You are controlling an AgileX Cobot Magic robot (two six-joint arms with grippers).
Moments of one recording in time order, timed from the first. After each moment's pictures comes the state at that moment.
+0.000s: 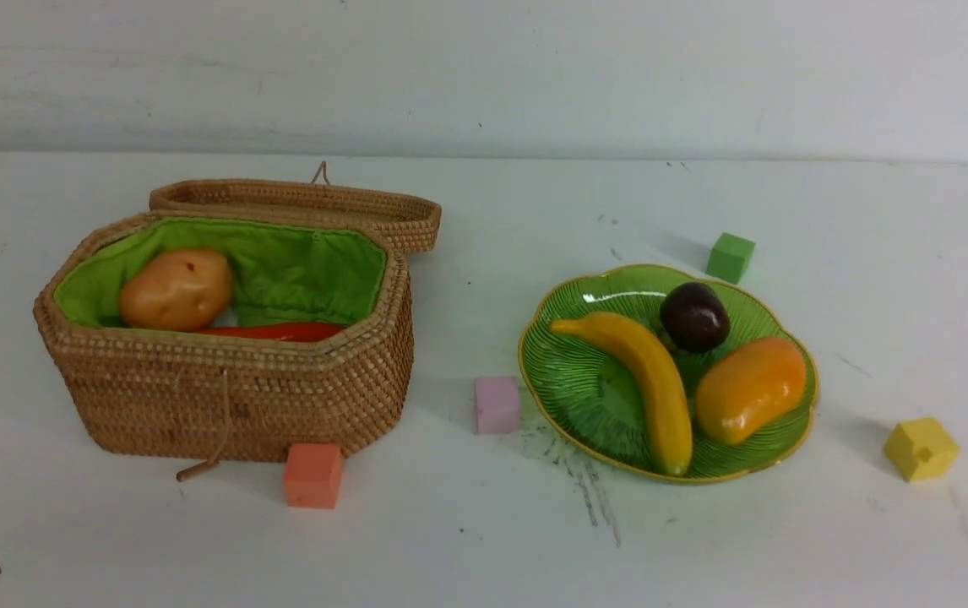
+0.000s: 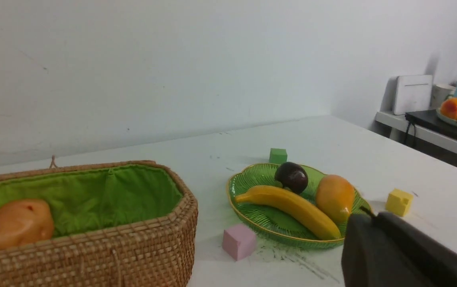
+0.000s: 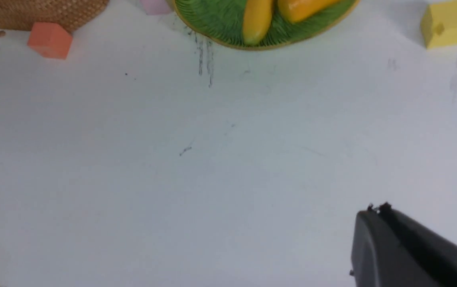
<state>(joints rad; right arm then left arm) 0.22 0.52 -0.88 0.18 1.25 0.13 -0.32 0.05 -0.35 -0.56 0.38 0.38</state>
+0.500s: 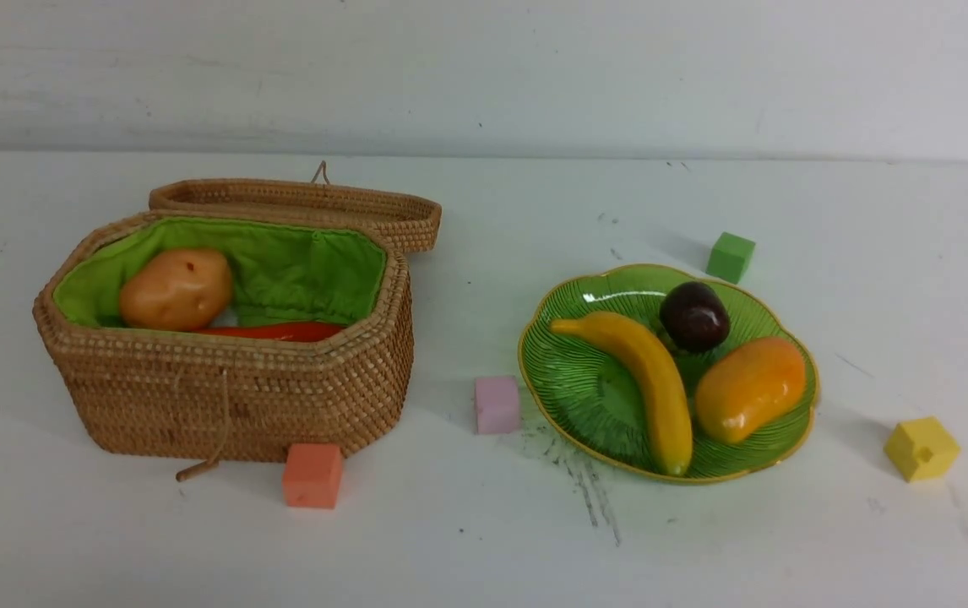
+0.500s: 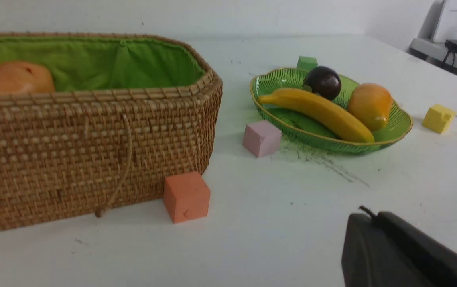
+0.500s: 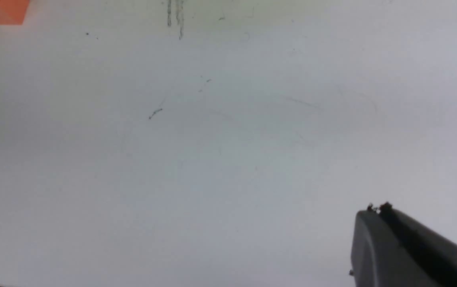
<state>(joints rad) 0.22 0.35 -0.63 0.17 1.19 0.16 -0.32 0.04 -0.10 -0.56 0.33 0.37</state>
